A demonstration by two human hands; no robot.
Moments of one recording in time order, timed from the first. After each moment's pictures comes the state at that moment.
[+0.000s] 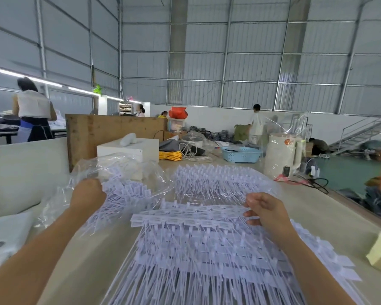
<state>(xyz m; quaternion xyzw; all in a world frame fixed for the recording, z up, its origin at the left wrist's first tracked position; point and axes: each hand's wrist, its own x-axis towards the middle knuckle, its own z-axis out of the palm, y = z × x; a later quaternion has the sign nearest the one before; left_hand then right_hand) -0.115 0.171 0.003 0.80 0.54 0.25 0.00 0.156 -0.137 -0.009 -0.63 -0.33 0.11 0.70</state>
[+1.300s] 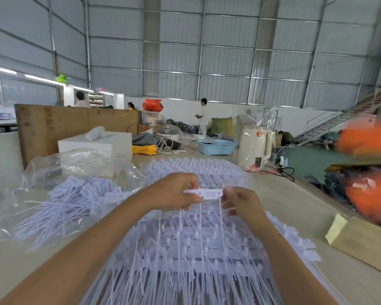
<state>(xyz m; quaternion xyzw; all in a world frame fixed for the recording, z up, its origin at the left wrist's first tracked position) 0.013 -0.004 0.050 0.96 0.07 0.14 0.24 0.168 -0.142 -0.010 -0.68 -0.34 0.11 0.64</state>
